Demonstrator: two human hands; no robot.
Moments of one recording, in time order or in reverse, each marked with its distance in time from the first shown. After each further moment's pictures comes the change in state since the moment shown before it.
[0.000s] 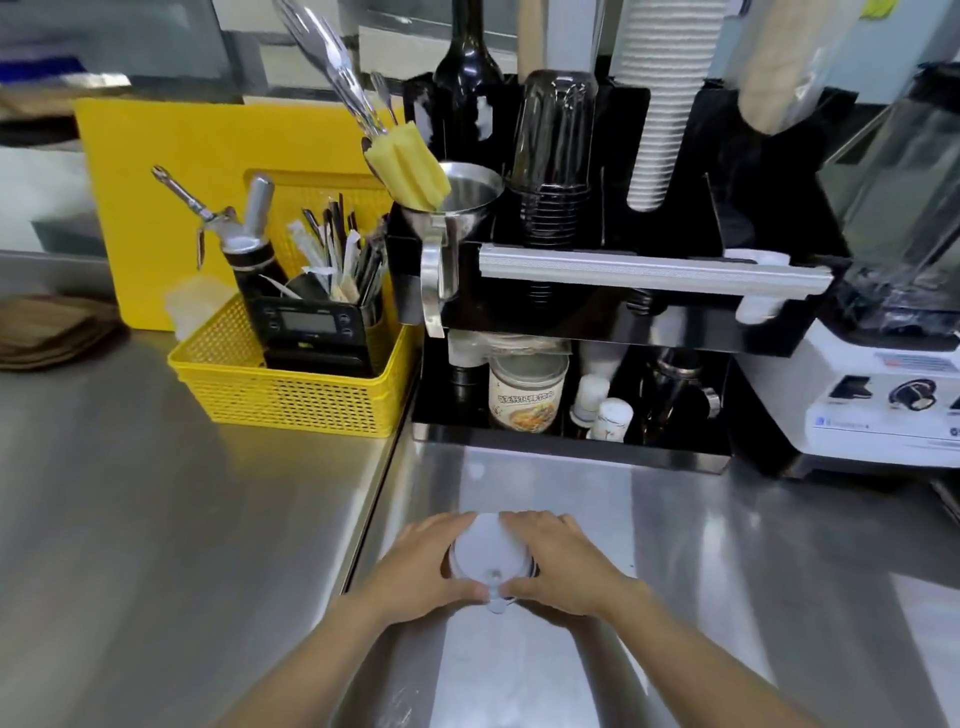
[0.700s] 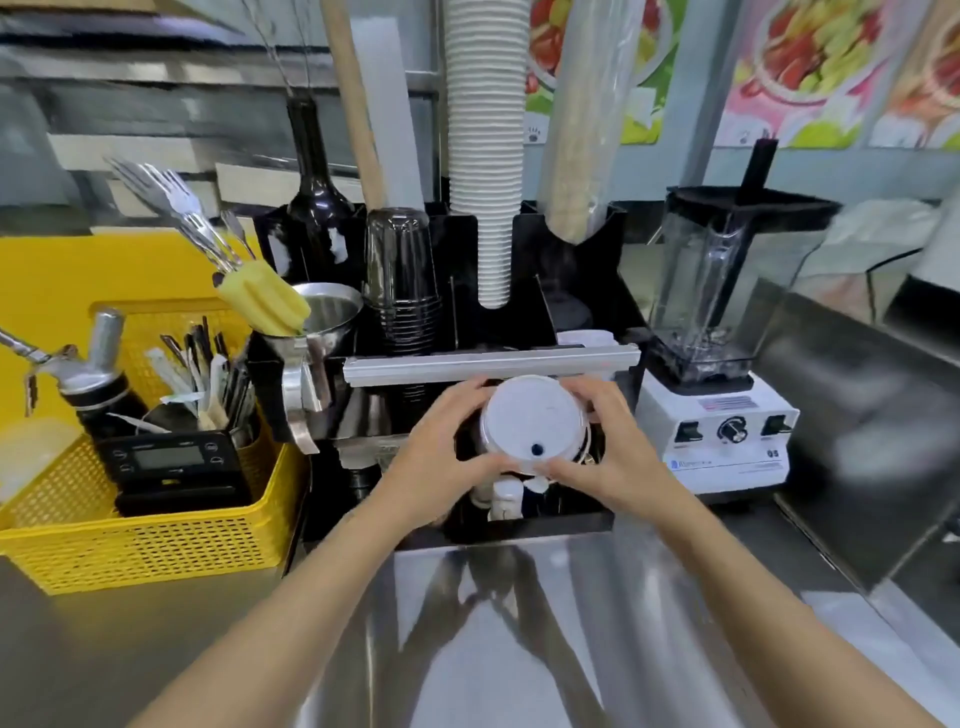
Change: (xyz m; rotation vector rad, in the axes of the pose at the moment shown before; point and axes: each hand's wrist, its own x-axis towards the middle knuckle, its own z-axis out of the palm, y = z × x) left_hand 0.091 0.183 -0.102 -0.296 0.270 0.488; right_hand -0.063 0.020 -0.202 0.371 0.734 -0.013
